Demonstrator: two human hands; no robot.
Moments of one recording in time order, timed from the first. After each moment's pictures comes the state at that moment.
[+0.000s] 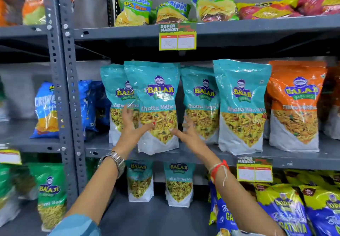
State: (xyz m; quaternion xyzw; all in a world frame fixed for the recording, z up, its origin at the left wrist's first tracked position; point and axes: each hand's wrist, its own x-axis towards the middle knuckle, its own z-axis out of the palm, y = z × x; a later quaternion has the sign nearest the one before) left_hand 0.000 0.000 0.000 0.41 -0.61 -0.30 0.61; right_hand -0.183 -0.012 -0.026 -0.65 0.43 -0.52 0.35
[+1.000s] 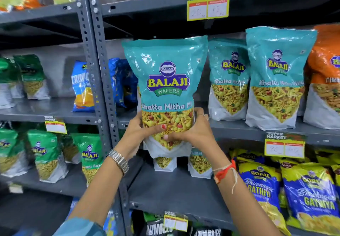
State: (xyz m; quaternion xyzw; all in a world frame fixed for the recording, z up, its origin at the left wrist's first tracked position) left_hand 0.049 0.067 -0.037 0.34 -0.62 -0.43 0.56; right_hand -0.130 0.077 -0.035 -0.63 0.52 -0.52 0.25
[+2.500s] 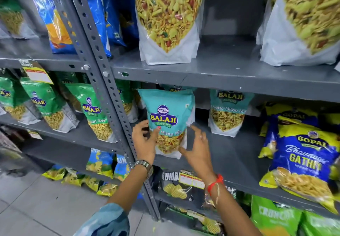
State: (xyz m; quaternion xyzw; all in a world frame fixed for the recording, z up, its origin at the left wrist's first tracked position) left_hand 0.072 -0.028 -0.259 0.61 -0.45 -0.21 0.62; right_hand -0.081 -0.024 -0.278 -0.63 0.57 -0.44 0.30
